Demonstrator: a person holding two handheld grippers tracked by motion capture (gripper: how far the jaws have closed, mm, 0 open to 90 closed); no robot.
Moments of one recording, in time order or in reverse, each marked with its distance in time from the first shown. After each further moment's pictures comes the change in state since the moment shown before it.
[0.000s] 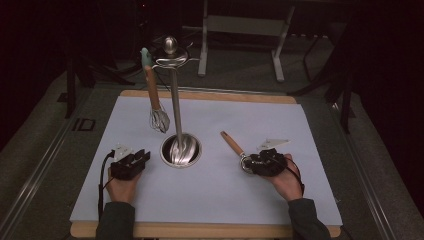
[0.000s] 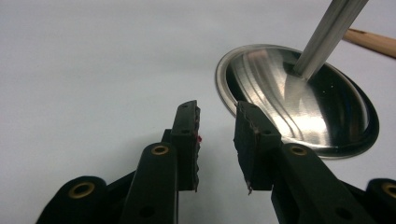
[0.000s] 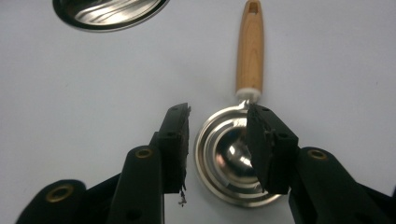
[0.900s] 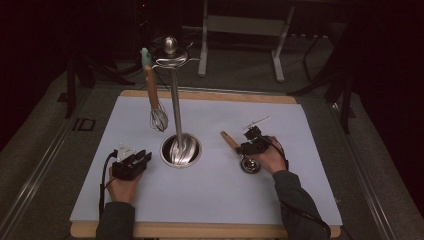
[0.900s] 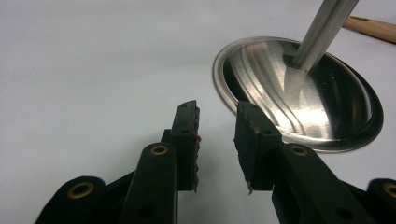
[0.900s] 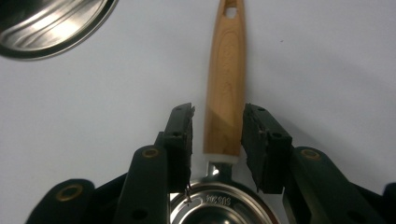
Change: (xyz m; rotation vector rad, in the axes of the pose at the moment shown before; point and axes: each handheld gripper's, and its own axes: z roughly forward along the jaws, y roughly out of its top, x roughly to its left) left arm -0.003 0.000 0.002 0.017 0.004 0.033; right arm -0.036 0.047 0.064 0.181 0.039 0.115
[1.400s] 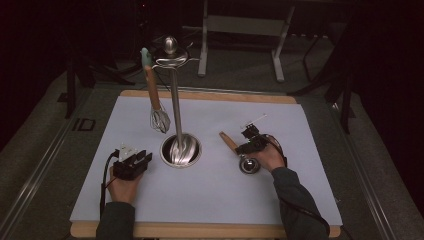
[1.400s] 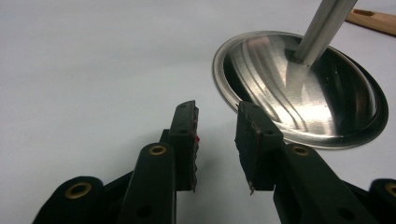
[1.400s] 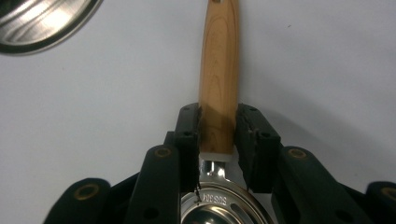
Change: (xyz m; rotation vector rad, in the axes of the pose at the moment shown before) left arm -0.002 0.001 0.002 0.021 0.008 0.019; right arm 0.000 0.008 0.007 0.097 0.015 0.031
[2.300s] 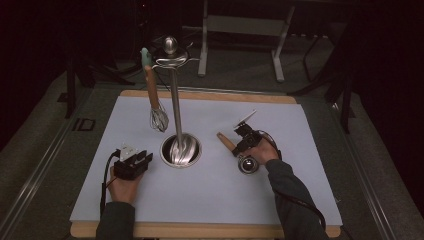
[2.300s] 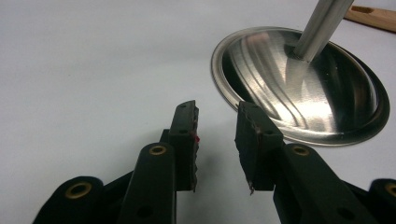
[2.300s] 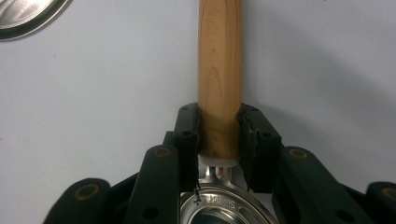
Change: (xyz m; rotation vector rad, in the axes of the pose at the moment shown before) left arm -0.001 0.000 0.001 0.010 0.000 0.006; right arm 0.003 0.021 0.015 0.184 0.022 0.024
